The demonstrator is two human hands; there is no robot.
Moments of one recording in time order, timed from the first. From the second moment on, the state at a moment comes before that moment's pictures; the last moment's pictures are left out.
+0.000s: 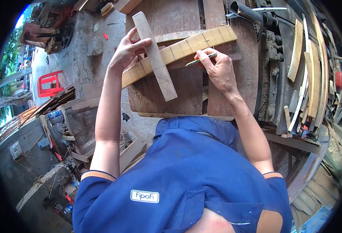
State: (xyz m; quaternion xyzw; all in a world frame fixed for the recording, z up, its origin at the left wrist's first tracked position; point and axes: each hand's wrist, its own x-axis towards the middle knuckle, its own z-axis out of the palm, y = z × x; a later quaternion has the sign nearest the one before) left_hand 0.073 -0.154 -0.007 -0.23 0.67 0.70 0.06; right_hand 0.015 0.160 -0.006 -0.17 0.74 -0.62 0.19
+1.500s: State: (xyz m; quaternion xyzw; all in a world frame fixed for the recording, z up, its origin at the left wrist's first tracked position) left_hand 0.064 -0.156 -0.007 -0.24 0.69 0.68 0.09; right_hand 0.016 0.159 -0.013 -0.17 0.73 -0.63 0.20
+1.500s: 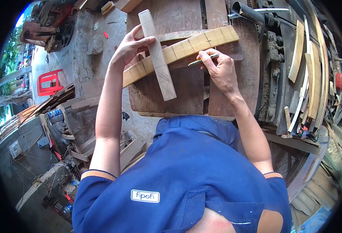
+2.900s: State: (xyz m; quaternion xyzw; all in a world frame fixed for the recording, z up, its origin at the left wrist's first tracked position) left_hand 0.065 -0.150 -0.001 -0.23 0.70 0.67 0.09; right_hand 0.011 0.084 -0.007 -0.24 0.73 -0.63 0.11
